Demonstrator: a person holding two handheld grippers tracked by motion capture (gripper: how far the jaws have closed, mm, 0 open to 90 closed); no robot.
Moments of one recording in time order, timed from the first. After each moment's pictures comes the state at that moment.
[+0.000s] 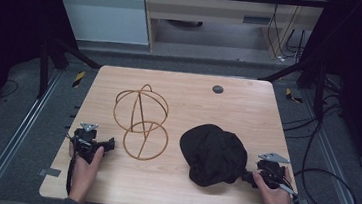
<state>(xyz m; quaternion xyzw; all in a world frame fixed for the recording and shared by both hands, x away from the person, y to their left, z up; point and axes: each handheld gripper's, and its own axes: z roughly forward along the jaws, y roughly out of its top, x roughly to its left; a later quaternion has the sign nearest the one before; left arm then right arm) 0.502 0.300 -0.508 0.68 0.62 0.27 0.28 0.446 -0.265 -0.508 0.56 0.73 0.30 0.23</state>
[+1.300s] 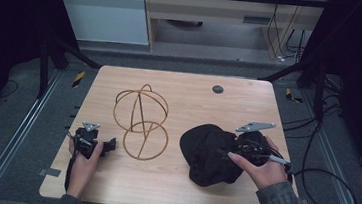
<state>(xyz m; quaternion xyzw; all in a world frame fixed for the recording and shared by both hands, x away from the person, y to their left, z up) 0.503 0.299 -0.507 0.70 0.61 0.26 0.28 0.450 -0.179 -0.366 0.45 0.82 0.32 0.16</state>
